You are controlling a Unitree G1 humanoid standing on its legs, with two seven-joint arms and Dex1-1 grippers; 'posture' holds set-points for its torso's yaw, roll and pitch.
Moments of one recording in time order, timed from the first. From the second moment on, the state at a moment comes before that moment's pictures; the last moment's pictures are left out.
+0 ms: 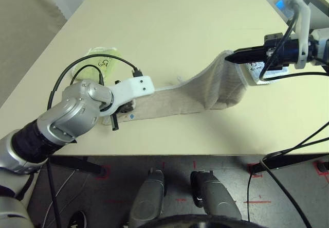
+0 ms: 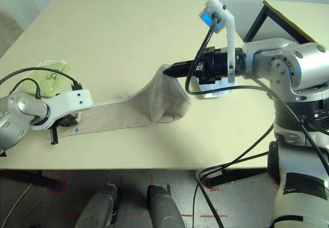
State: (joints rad) left arm -0.69 1.14 -0.52 -0.37 0.04 1.03 -1.07; right arm -0.98 -0.94 0.09 -0.03 0.64 1.17 1.19
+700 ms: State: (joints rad) left arm -1.16 1.07 -0.19 0.77 -0.04 0.42 -1.26; right arm -1.06 -1.03 0.14 0.38 0.41 0.75 1.39
